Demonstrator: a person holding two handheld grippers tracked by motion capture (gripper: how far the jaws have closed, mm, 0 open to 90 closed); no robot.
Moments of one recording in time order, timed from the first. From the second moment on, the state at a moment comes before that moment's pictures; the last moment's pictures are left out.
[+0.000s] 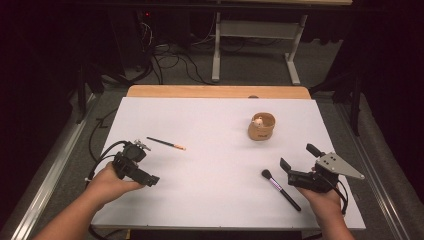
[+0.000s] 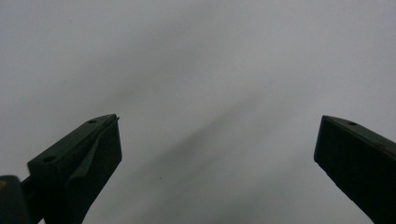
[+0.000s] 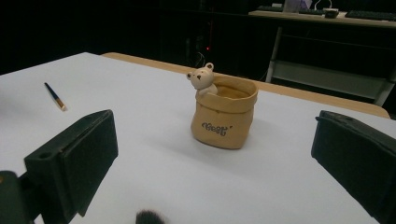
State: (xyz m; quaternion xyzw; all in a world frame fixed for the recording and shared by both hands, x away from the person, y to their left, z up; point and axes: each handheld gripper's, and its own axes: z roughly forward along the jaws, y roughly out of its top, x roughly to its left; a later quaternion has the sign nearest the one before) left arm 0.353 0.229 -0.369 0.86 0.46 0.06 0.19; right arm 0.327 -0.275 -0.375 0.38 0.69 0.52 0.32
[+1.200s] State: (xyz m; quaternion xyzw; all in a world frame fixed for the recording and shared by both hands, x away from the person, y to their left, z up) left arm 0.387 0.226 -0.336 0.90 0.41 0.04 0.15; right arm 0.328 -0.276 -0.375 0.38 0.69 0.53 0.32
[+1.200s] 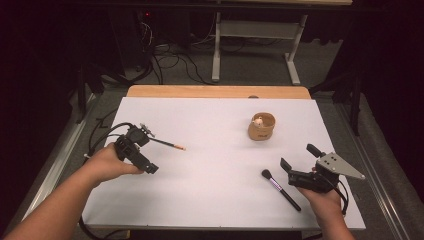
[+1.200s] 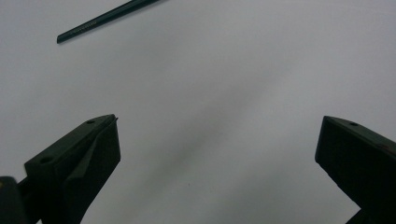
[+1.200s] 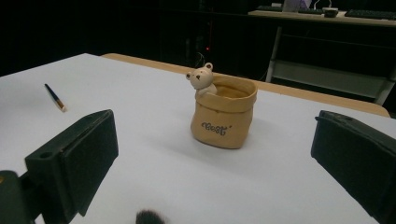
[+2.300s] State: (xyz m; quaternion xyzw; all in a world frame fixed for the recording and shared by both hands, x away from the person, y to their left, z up) left arm 0.440 0.218 -0.326 0.91 0.37 0.05 0.15; right arm 0.327 -0.277 -0.375 0.39 0.69 0.53 0.32
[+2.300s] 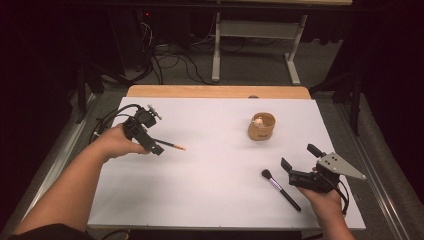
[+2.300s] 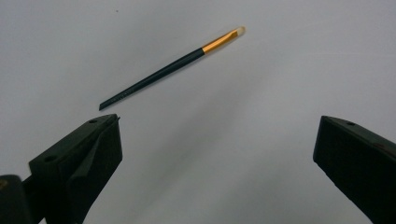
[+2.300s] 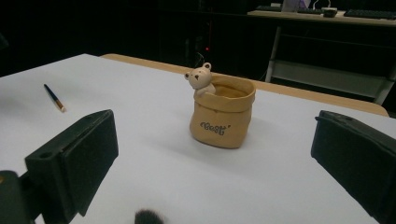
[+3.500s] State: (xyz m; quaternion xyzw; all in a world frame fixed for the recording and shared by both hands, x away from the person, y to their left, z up) left arm 0.494 0.198 -0.371 0.93 0.35 0.06 0.11; right arm 0.330 -0.278 -0.380 0.39 0.69 0.52 0.31
